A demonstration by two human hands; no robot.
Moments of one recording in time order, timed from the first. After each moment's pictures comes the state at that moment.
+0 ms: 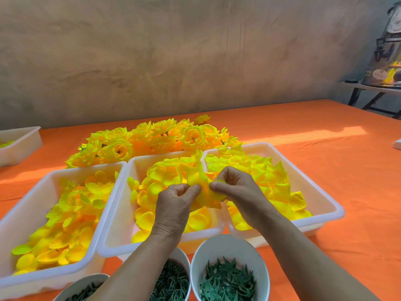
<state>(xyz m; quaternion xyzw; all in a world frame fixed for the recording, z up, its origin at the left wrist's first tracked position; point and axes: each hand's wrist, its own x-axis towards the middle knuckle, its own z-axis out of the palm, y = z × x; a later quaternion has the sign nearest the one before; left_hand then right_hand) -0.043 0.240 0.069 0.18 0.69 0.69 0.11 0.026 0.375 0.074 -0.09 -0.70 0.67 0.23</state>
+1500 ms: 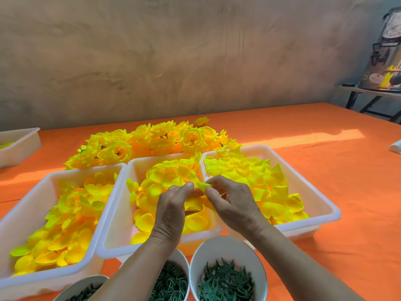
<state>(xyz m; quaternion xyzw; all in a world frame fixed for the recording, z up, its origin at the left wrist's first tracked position) -0.043 0.237 0.069 0.17 0.63 0.74 0.16 0.032 0.357 0.070 -0.10 -0.87 0.38 0.31</state>
